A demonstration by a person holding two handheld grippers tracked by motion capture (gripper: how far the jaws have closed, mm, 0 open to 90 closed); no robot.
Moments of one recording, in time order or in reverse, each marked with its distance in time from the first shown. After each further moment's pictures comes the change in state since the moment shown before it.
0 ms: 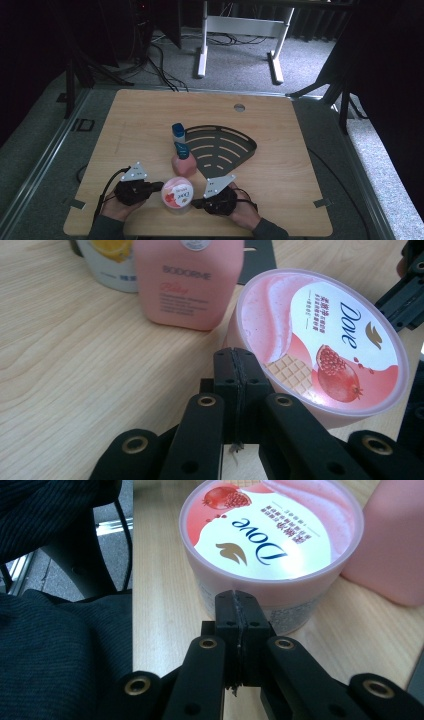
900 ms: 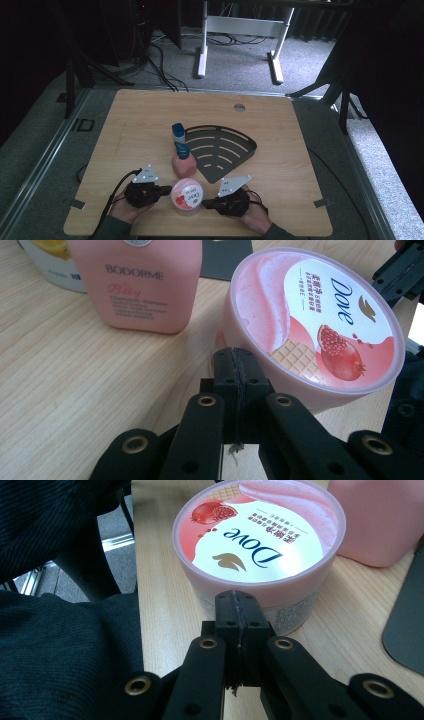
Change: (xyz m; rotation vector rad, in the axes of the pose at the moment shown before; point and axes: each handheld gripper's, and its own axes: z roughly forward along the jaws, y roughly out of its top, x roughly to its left) left arm -0.017 0.009 0.018 0.043 -0.035 0.021; right arm -0.002 -0.021 -0.026 -0.047 -0.007 0.090
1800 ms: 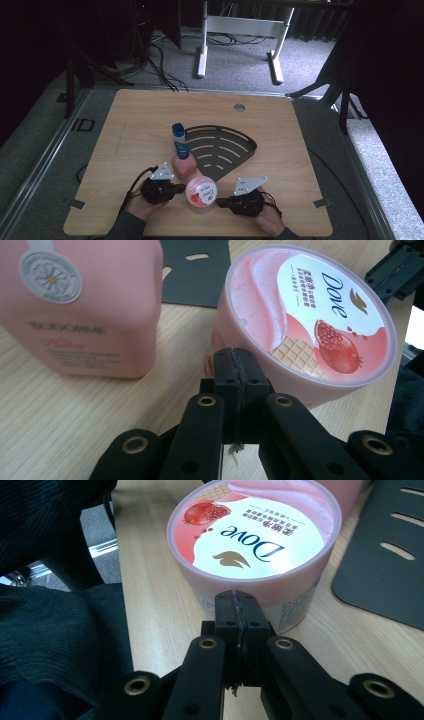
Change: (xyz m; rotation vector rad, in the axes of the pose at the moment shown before) left arm -0.014 0.023 0.029 0.003 -0.036 0.024; right arm -0.010 -0.025 -0.030 -0.015 -0.059 0.063
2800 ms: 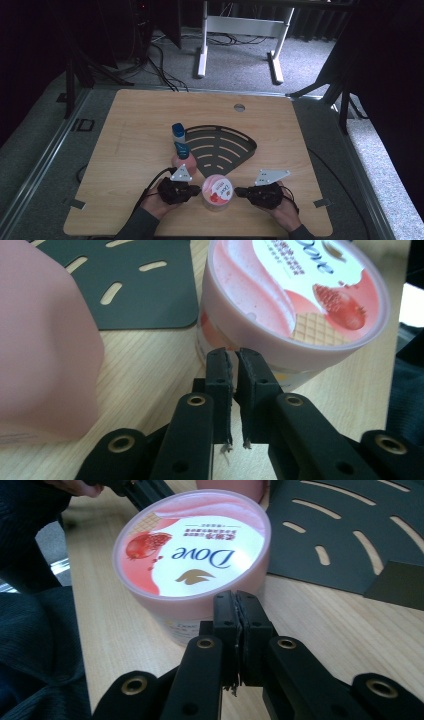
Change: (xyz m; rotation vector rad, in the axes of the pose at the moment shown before) left arm -0.018 0.019 0.032 0.056 -0.029 0.091; right arm -0.031 -0.018 -0.039 -0.033 -0.121 0.075
